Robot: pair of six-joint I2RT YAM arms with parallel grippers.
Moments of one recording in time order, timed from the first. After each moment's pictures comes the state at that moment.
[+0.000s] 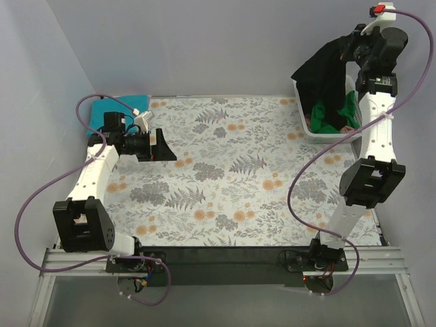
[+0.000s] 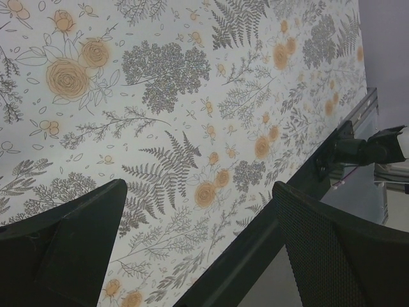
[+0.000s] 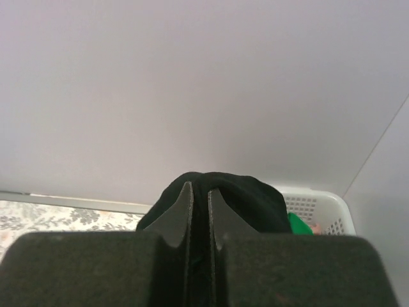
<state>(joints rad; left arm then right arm) 0.05 1.43 1.19 -0.78 0.83 0.03 -0.18 1.88 2.08 -0.16 -0.35 0.10</state>
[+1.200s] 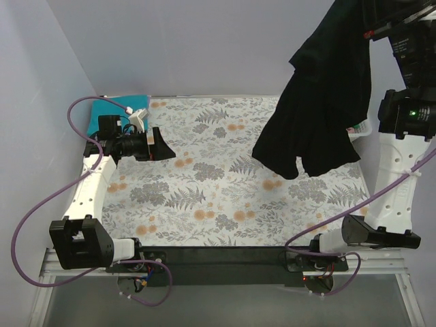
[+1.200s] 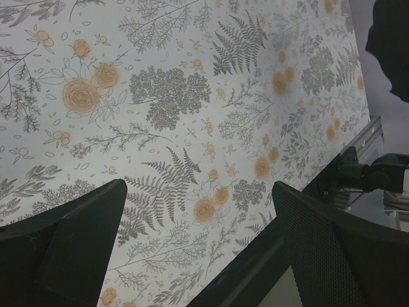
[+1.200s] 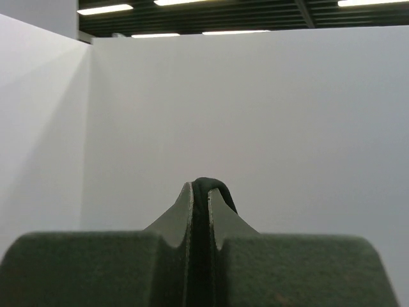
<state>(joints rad) 0.05 1.29 1.13 -0.68 0.79 -0.07 -0.10 1.45 2.16 0.20 -0.57 0.42</state>
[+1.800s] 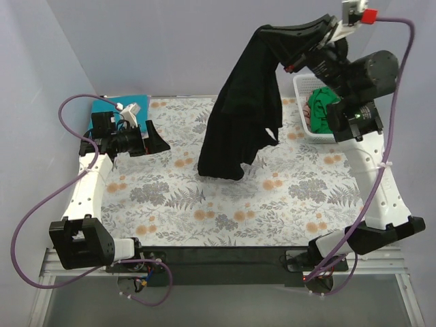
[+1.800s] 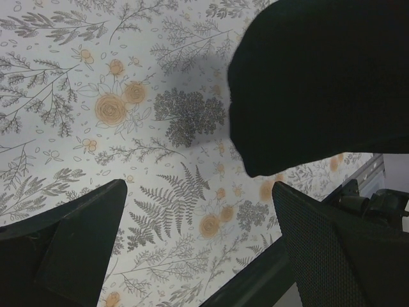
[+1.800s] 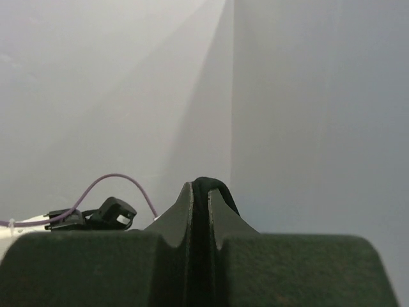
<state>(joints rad) 0.09 1.30 1.16 -0.65 0.72 -0.15 0.38 1.42 1.94 0.19 -0.60 0.44</state>
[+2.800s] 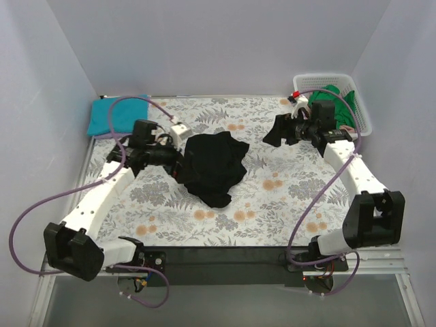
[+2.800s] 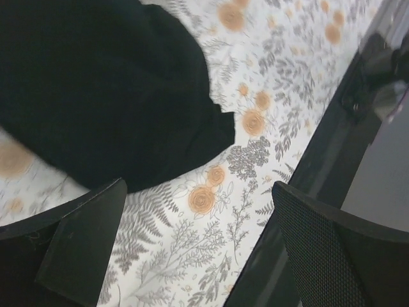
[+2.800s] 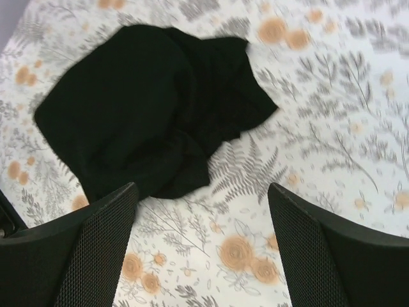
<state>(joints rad) -0.22 1.22 1.10 -0.70 0.78 0.18 0.18 1.39 1.16 -0.33 -0.63 0.06</state>
